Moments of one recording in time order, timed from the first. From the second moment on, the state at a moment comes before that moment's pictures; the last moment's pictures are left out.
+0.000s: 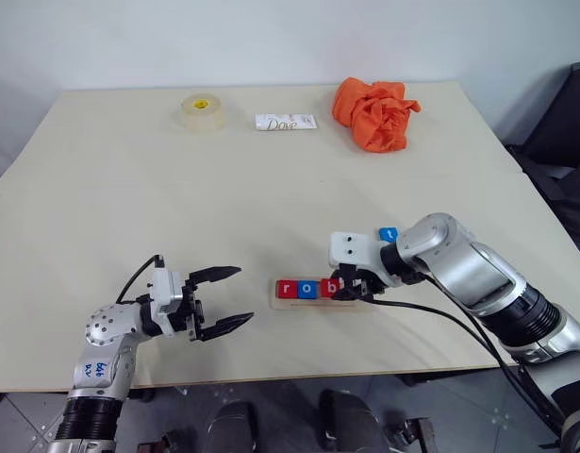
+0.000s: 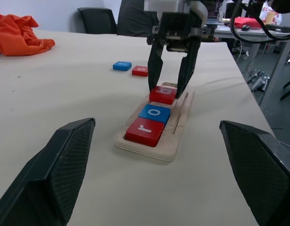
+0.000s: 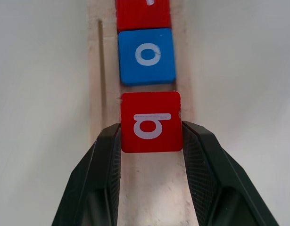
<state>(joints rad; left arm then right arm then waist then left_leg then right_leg) -0.11 0.49 0.10 0.06 -0.48 -0.11 -1.19 -0.81 -0.74 0.58 -0.21 0.06 0.85 1.21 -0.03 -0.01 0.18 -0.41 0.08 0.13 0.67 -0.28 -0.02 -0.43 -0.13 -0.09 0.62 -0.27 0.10</state>
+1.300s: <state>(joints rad) -0.17 0.49 0.10 0.09 -0.48 -0.12 -1.19 -0.76 -0.75 0.46 -0.31 0.19 0.89 1.21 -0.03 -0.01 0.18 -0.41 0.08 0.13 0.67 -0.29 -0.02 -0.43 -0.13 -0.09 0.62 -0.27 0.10</state>
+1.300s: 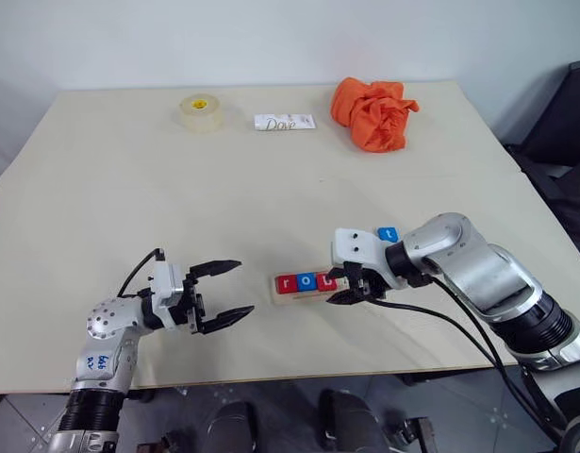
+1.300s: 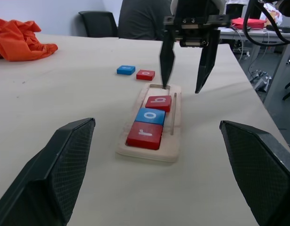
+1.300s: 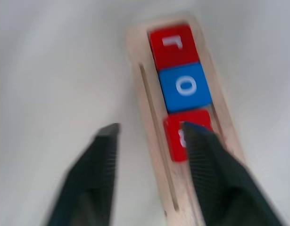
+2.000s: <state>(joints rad) -0.12 0.49 0.10 0.05 -0.48 -0.11 -1.19 -0.76 -0.71 0.51 -0.16 0.14 0.76 1.20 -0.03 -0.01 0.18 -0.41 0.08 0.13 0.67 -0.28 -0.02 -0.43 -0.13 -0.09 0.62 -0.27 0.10</state>
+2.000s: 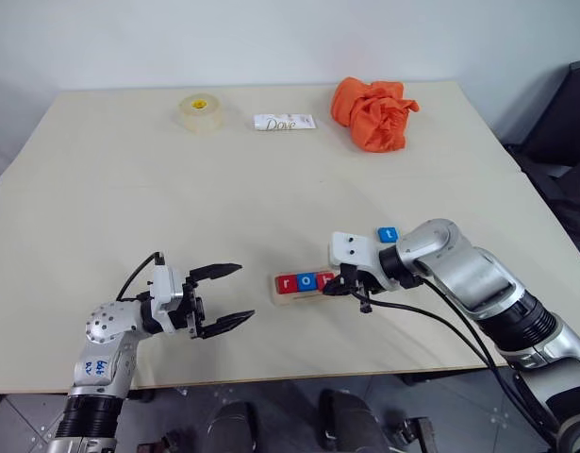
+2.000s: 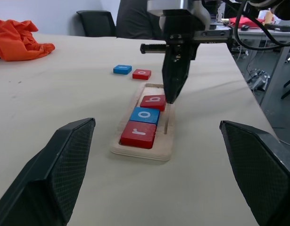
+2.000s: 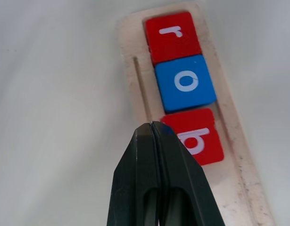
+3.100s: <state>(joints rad) -0.12 0.49 0.10 0.05 -0.48 -0.10 -1.19 -0.86 -0.65 0.47 0.06 0.07 0.65 1.09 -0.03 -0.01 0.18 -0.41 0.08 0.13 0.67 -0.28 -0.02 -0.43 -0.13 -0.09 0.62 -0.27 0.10</state>
